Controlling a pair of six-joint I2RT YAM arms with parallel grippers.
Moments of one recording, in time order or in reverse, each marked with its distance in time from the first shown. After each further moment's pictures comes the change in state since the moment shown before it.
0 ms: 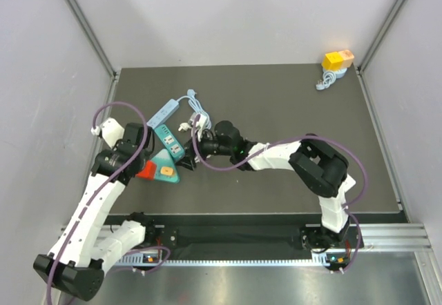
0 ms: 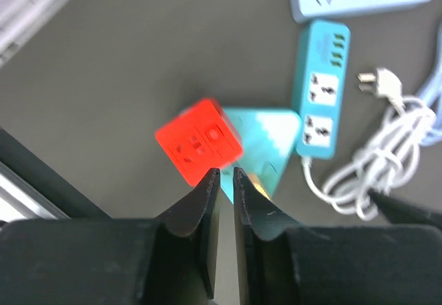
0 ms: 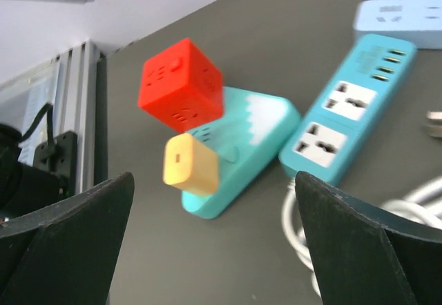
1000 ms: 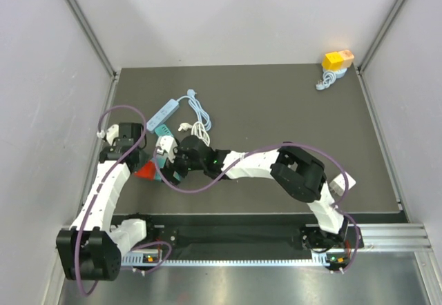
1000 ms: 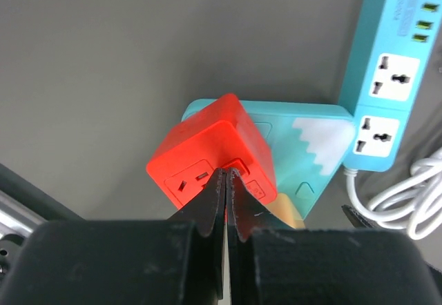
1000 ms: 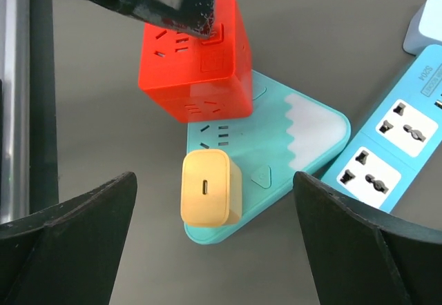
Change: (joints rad) left arm 0.312 0.142 -0.189 0.257 0.301 0.216; right arm 0.194 0.150 0.284 -0.349 0.209 -0.331
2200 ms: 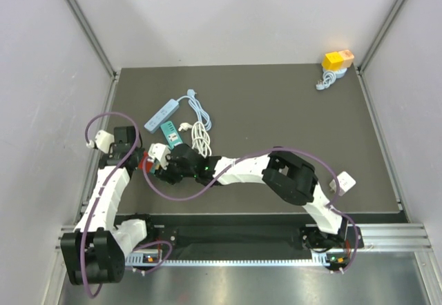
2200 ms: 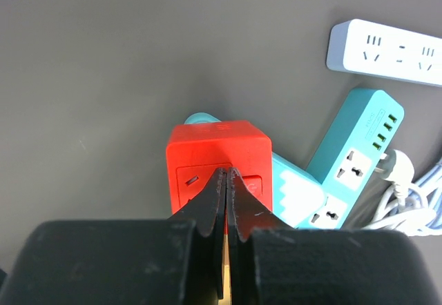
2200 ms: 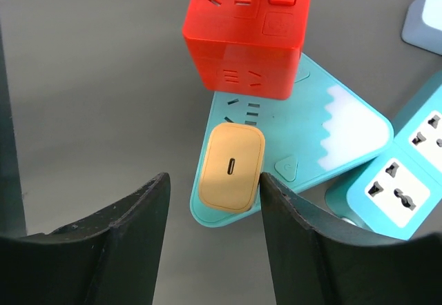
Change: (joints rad) left arm 0.066 0.009 -0.107 0.212 -0.042 -0.225; right arm 0.061 0.081 0.094 -0.078 0.151 -0.051
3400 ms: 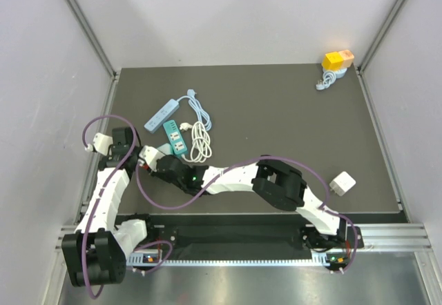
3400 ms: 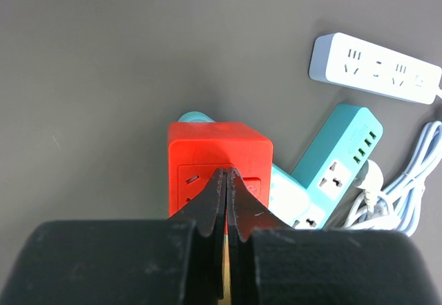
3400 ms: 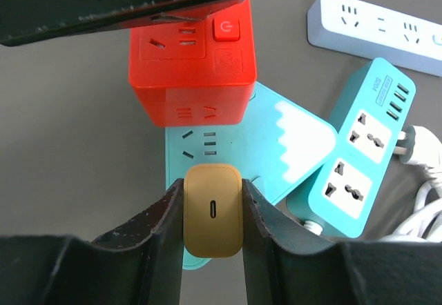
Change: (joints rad) left arm 0.019 -0.017 -0.034 0.055 0.031 -0.084; right arm 0.093 0.102 0.146 -0.024 0.444 -0.006
